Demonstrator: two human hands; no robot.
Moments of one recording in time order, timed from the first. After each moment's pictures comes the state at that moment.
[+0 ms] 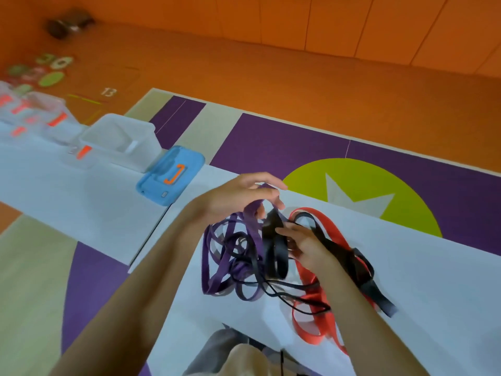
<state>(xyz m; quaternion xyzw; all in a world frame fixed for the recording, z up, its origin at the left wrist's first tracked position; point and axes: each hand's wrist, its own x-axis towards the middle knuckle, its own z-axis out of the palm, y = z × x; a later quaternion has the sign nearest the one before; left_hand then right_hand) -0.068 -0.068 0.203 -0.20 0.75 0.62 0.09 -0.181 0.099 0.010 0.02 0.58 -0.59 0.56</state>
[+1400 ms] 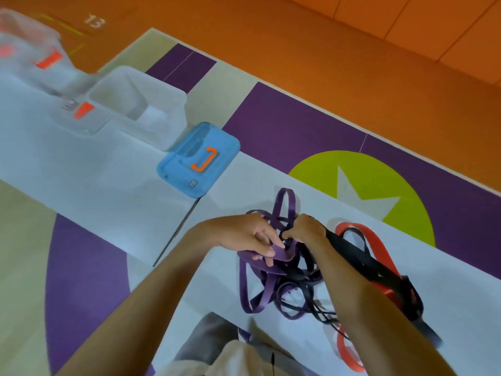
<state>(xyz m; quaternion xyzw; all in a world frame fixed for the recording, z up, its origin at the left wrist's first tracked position) 0.028 -0.246 0.094 -0.09 0.75 0.59 0.29 -0.161 -0.105 -0.051 -0.23 0.90 0.04 0.38</state>
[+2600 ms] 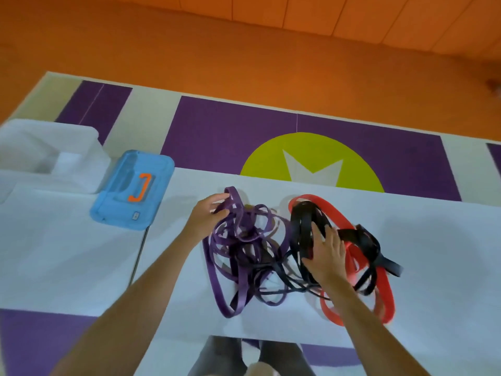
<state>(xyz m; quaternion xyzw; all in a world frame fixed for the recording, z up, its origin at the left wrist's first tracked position) -0.038 -0.238 -0.014 -0.25 0.79 0.56 0.04 -0.118 0.098 -0.042 -0.15 0.97 -0.03 0.20</state>
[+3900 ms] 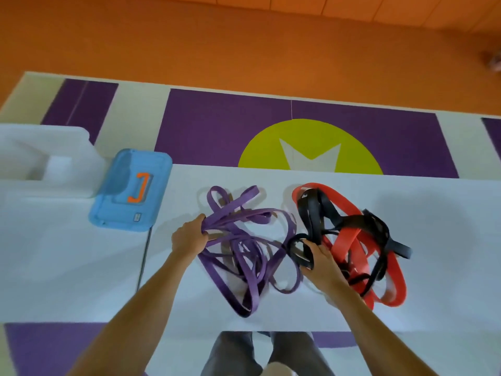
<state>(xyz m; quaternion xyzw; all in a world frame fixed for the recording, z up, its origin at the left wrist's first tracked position) 0.008 -0.264 -0.081 -0.28 0.92 0.21 0.17 -0.073 0.105 -0.095 -0.11 0.92 -0.22 0.30</state>
